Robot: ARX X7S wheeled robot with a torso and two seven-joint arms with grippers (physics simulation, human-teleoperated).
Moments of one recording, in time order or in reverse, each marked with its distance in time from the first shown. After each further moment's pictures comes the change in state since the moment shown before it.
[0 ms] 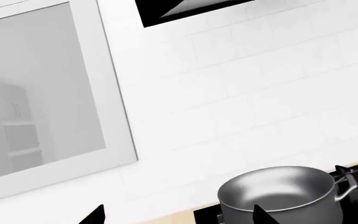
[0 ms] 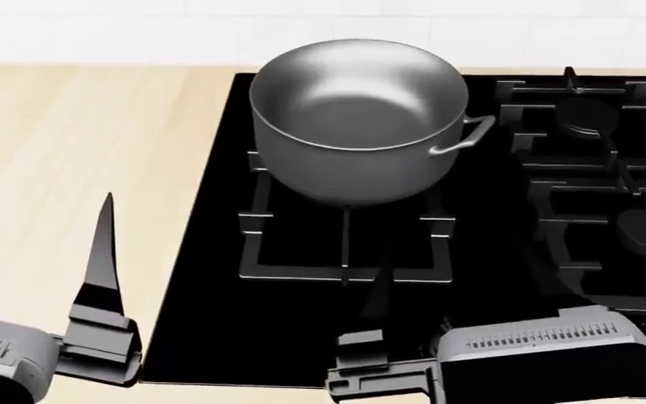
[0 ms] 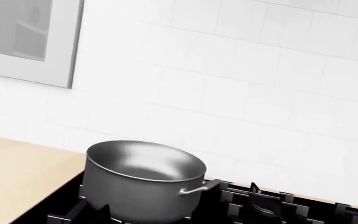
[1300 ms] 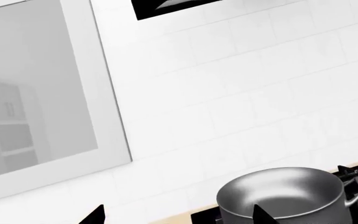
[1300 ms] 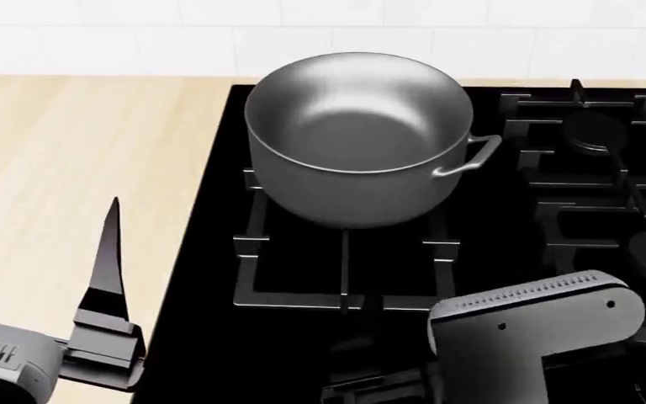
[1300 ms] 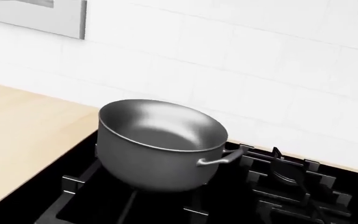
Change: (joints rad) left arm 0.006 0.000 -0.001 0.000 -0.008 0.001 0.008; right arm 0.168 0.050 0.001 -0.226 0.122 0.605 -0.031
